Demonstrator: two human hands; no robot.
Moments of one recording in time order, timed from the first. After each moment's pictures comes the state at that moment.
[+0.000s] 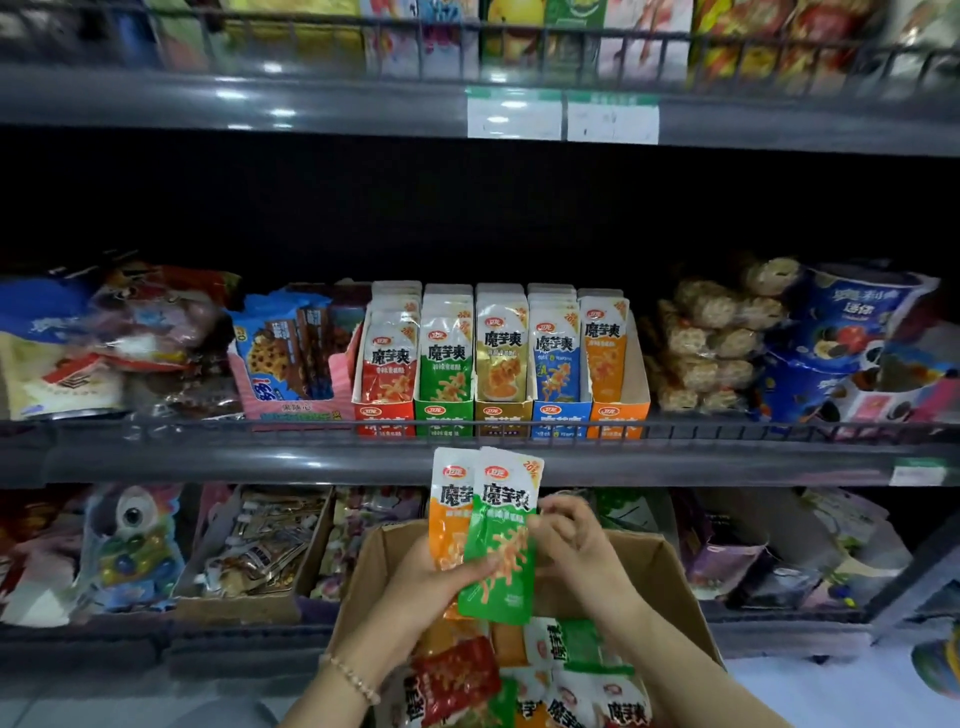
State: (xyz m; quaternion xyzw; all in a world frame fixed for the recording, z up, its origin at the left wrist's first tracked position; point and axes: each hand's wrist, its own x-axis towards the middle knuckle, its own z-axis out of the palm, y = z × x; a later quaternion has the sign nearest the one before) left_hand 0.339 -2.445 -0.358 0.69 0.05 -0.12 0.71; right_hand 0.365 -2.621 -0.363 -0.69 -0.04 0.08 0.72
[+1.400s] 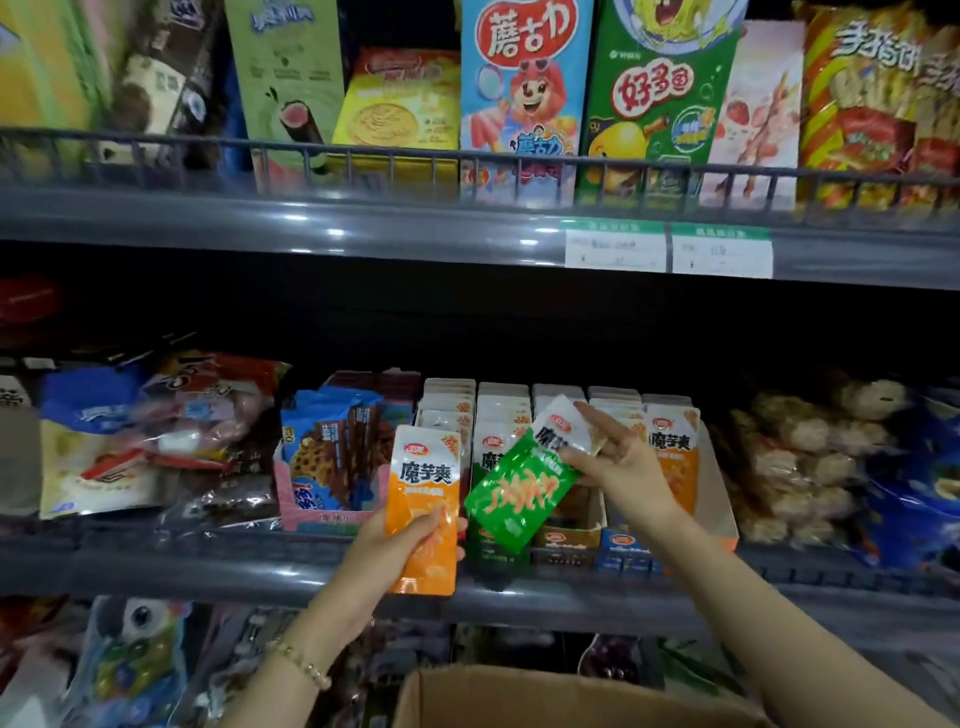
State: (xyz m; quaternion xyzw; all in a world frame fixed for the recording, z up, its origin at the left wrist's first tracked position) left_hand 0.438 -2.349 -0.278 0.68 0.06 0.01 0.73; right_hand 0.519 -2.581 -0.241 -0.73 -0.13 -0.07 0.67
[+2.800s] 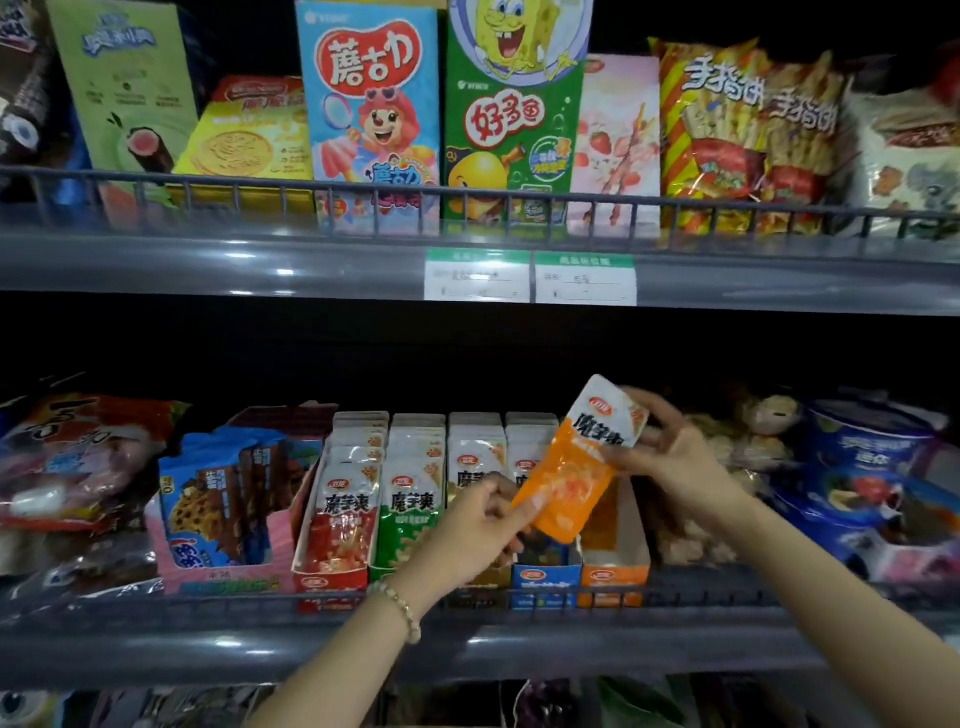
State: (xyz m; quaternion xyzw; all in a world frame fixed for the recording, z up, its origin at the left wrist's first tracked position) left_hand 0.510 -2.495 -0.247 0.81 -0.15 -0.01 0.56; right_hand 0.539 -2.713 -0.196 -0.75 -0.13 -0.10 0.64
